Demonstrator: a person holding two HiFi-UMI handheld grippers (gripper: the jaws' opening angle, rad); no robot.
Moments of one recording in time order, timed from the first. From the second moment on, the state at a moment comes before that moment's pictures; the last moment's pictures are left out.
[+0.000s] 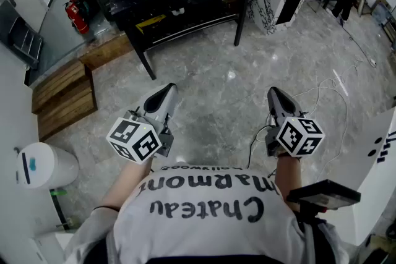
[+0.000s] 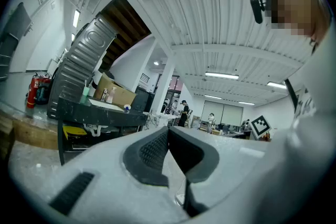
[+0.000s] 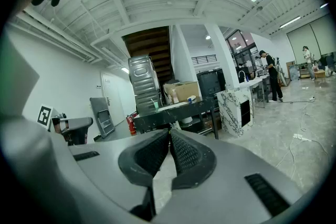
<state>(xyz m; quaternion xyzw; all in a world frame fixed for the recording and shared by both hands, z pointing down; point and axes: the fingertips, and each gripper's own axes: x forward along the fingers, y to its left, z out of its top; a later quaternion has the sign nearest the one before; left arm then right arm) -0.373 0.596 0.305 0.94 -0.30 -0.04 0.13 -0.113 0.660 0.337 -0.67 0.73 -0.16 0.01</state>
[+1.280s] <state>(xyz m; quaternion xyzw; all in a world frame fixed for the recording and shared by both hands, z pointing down) -0.325 0.350 0.294 0.93 -0.31 -0.09 0.18 -0.072 0.438 0.330 -0.66 0.73 -0.20 0.00</state>
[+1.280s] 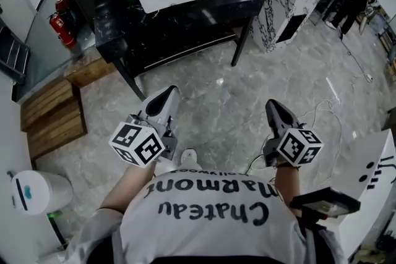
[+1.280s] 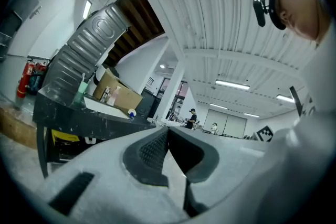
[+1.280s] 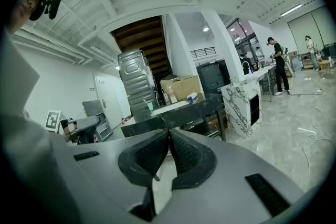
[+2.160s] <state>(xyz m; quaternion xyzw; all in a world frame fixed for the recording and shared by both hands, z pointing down) -0.203 0.105 0.294 0.94 -0.30 -0.09 0.17 0.047 0.182 0.354 -0.65 0.72 -0.22 0.00</state>
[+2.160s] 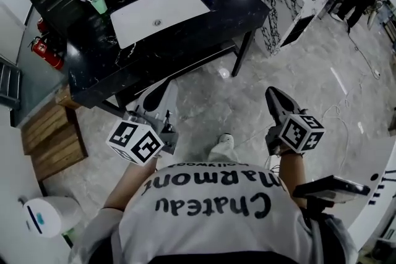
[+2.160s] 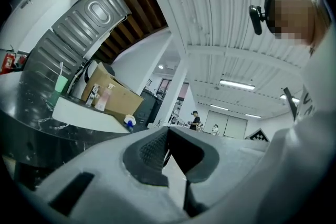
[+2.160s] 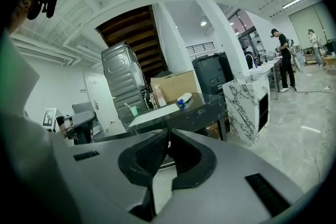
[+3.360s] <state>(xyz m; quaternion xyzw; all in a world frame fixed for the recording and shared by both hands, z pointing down) -0.034 -0.136 0.304 0.89 -0.40 -0.11 0.19 0.240 -0.083 0.355 -0.59 0.77 -0.25 0.02</state>
